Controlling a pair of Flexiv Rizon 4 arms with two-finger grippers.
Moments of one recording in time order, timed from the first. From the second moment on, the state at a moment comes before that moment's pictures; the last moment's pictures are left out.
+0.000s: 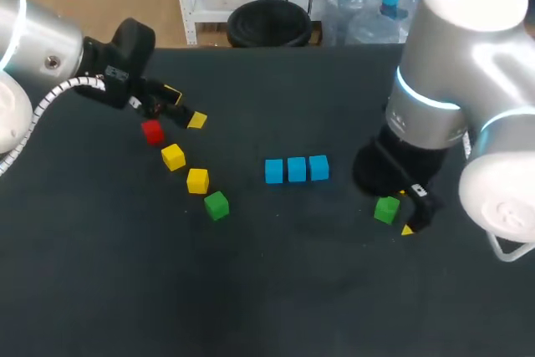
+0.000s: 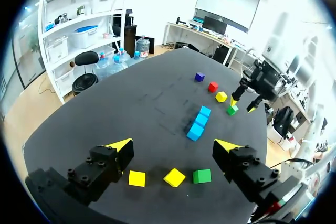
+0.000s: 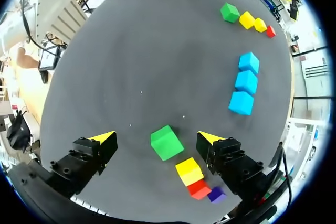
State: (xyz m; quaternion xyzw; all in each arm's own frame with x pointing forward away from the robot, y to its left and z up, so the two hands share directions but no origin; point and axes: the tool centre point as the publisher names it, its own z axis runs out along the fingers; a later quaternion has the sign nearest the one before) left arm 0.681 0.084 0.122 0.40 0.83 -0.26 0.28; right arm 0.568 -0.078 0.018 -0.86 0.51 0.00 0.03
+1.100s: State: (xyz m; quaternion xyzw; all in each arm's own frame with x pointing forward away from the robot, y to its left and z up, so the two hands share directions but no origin) left arm 0.681 0.084 0.122 0.40 0.83 -0.26 0.28; right arm 0.582 -0.070 0.025 -0.83 0.56 0.01 0.04
